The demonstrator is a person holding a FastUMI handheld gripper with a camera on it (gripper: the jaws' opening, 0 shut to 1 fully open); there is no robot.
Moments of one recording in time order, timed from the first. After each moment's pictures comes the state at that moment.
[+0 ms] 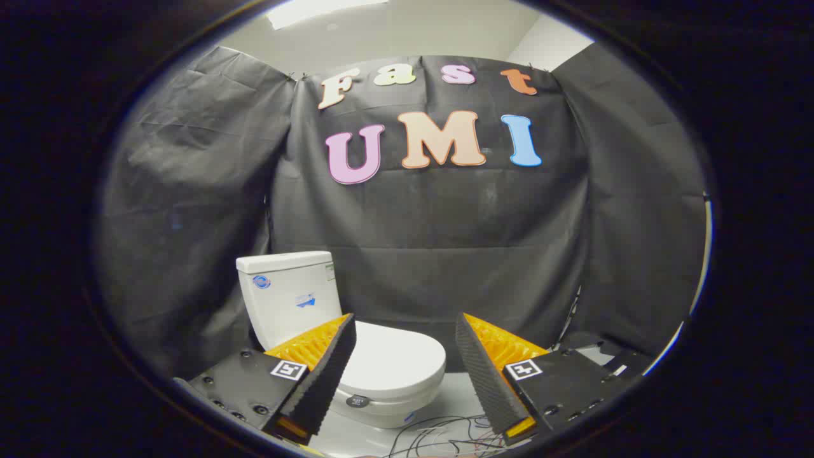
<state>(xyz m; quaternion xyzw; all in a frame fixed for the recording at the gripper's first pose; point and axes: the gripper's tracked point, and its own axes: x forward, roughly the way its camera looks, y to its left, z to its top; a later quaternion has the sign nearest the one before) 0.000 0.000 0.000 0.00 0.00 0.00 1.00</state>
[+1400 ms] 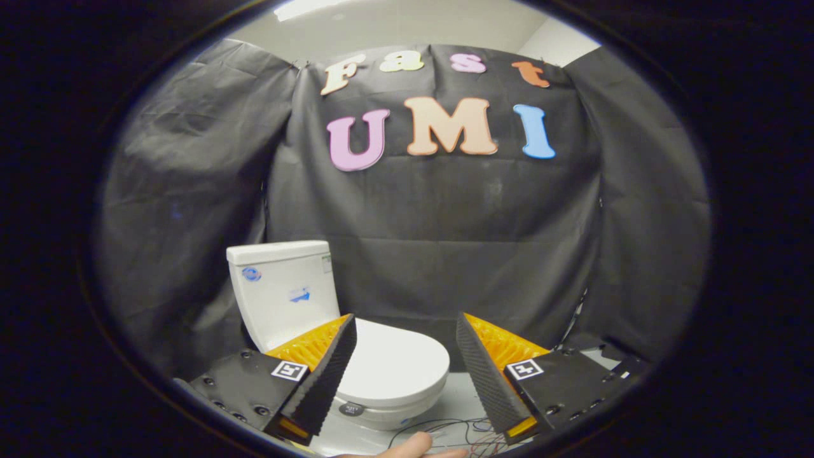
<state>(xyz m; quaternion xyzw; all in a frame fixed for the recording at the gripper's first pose) 0.064 0.018 -0.027 -0.03 0.05 0.02 1.00</state>
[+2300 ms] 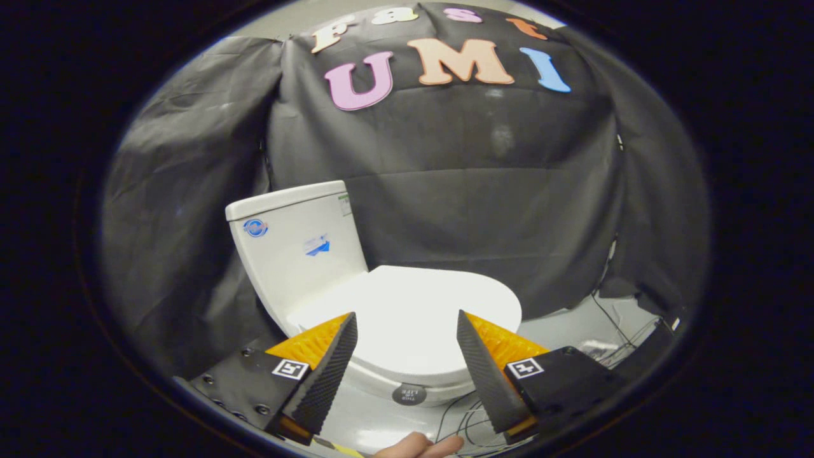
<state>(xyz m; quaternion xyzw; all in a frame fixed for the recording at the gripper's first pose) 0.092 0.092 -0.148 0.06 0.13 0.02 0.99</state>
